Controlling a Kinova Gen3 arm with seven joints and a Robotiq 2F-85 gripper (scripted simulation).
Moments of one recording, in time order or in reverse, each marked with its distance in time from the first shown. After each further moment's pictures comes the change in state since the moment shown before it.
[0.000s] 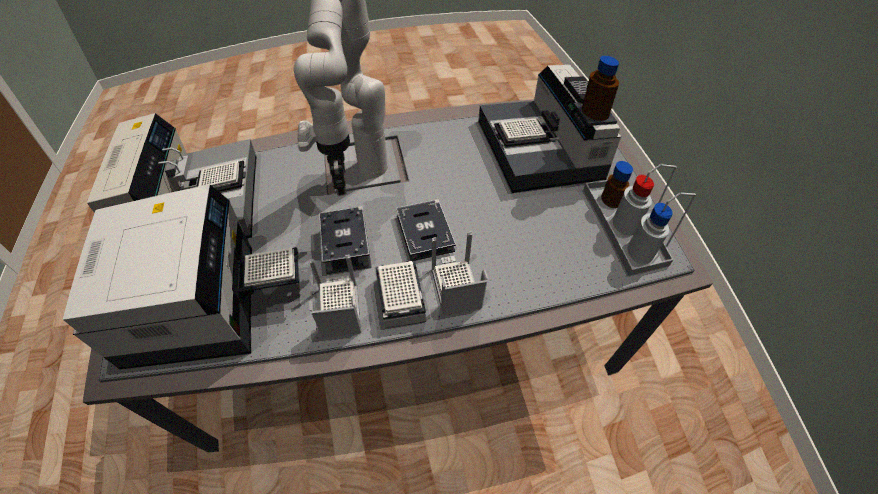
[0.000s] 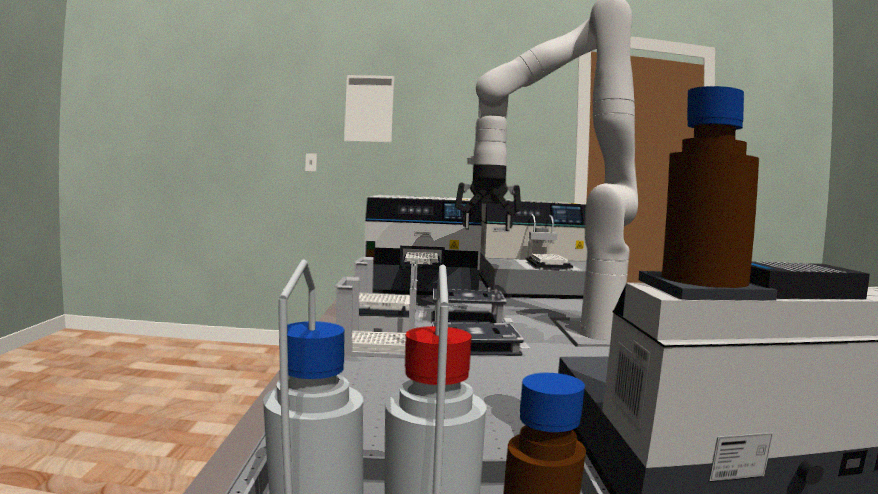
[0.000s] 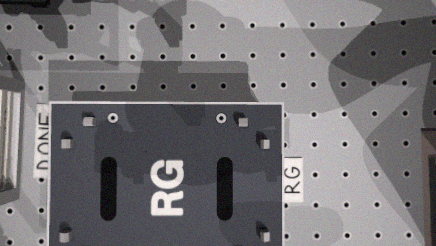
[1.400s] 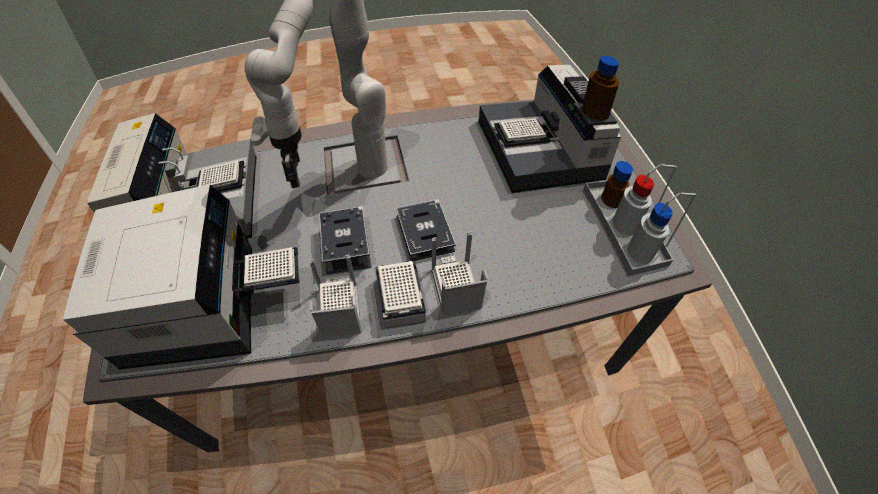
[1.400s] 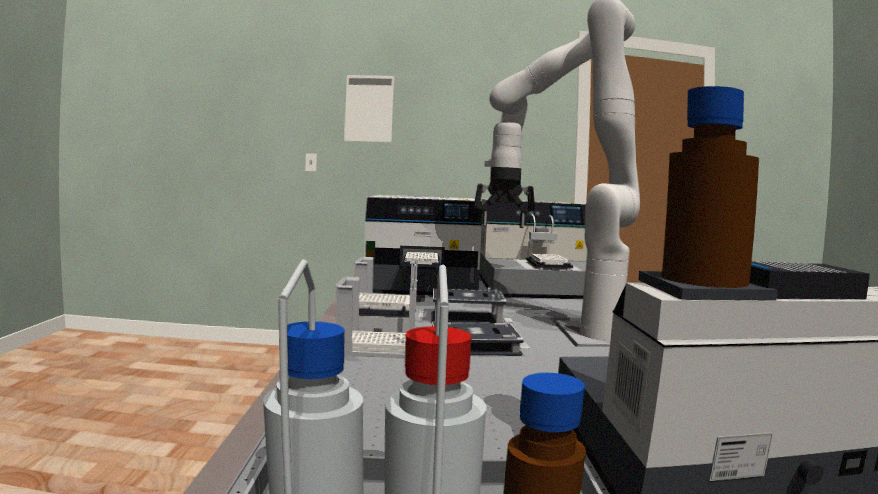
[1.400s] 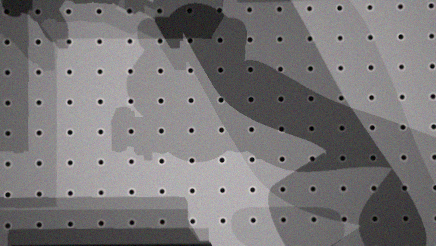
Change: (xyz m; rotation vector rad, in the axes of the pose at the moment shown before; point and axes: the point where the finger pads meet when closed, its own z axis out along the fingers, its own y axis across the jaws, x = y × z) arm 0.111 0.052 -0.001 0.003 0.002 0.001
